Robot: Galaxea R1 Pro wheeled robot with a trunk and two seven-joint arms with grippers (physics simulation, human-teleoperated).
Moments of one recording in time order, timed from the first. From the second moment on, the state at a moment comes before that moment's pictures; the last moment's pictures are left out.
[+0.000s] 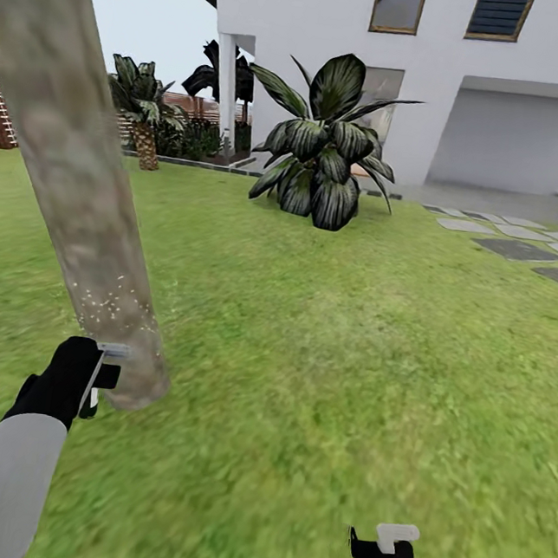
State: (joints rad) left arm -0.83 0.10 0.32 -0.85 -0.45 0.97 -0.12; right arm -0.49 -0.05 -0.14 -0.09 0.24 -0.44 -0.09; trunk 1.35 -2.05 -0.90
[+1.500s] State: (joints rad) left arm -0.58 0.19 0.13 -0.79 -0.63 0.26 -0.81; right arm -0.49 -0.11 -0.14 -0.48 0.49 -0.42 0.56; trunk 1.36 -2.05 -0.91
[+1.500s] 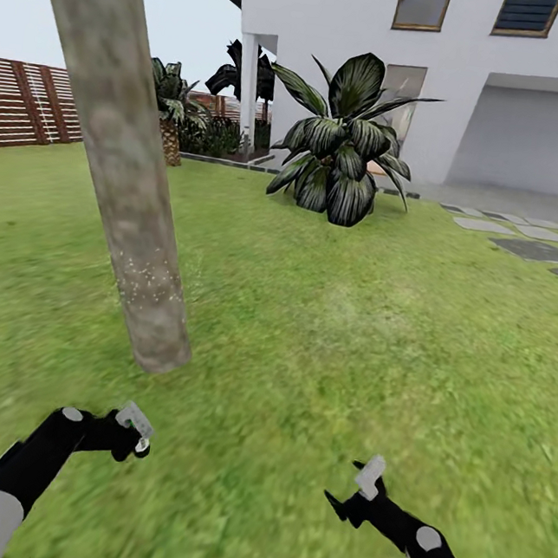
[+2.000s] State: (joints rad) left arm -0.58 0.16 -0.09 -0.78 -0.64 0.24 -0.93; right arm -0.50 -0.10 -0.14 -0.56 0.60 -0.33 0.84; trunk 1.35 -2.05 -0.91
